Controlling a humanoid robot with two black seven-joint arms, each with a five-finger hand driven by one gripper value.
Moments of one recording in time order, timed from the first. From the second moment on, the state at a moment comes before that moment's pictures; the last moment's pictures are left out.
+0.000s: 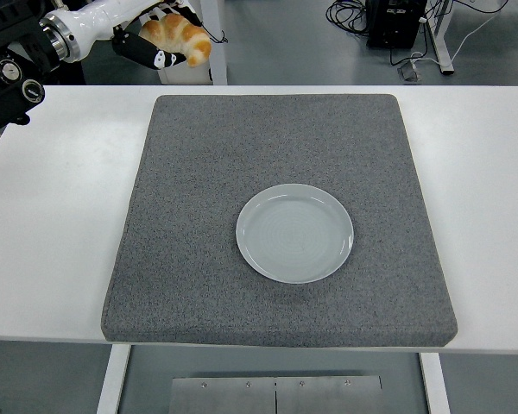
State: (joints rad) left arm -1.40 0.59 -0.10 -0.99 1.10 0.05 -0.25; right arm -0.15 0.00 0.02 0.15 -0.10 0.02 0.41
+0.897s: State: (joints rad) left arm -1.48 0.56 -0.11 -1.23 1.26 0.01 -0.25; right arm -0.15 0.00 0.02 0.15 -0.10 0.02 0.41
